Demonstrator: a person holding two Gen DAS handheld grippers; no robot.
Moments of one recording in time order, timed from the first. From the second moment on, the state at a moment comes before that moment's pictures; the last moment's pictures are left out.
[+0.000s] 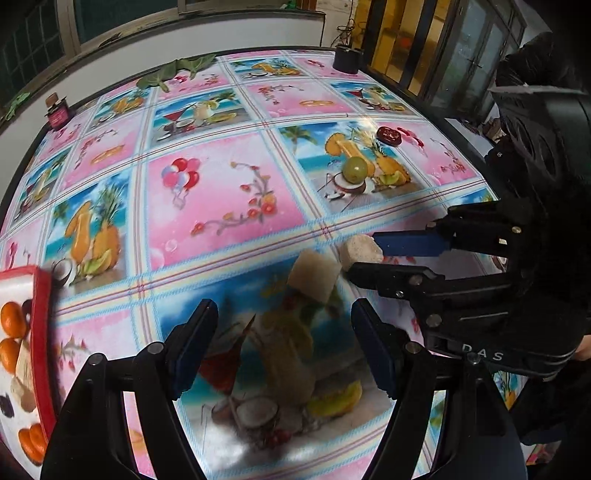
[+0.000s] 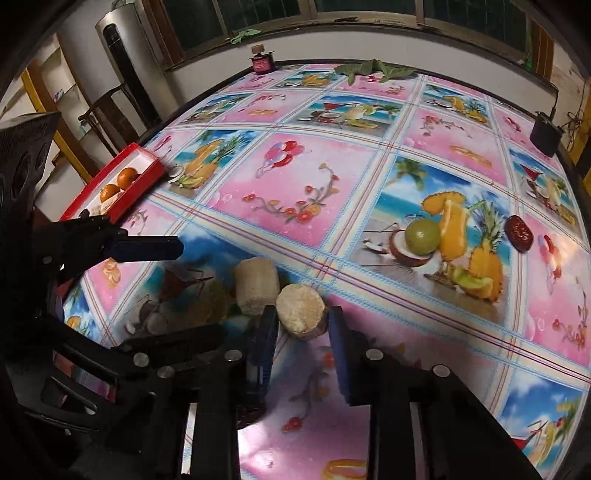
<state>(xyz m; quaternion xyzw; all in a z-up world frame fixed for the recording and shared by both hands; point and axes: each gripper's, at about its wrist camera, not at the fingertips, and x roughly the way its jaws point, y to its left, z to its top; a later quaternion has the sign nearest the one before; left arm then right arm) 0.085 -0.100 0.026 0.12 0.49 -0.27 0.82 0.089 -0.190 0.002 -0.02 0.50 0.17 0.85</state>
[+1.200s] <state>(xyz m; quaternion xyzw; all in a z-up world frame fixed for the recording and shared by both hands) 0.045 -0.022 0.019 0.08 0.51 -0.19 0.84 0.065 -0.145 0.021 0.04 0.47 0.19 0.86</state>
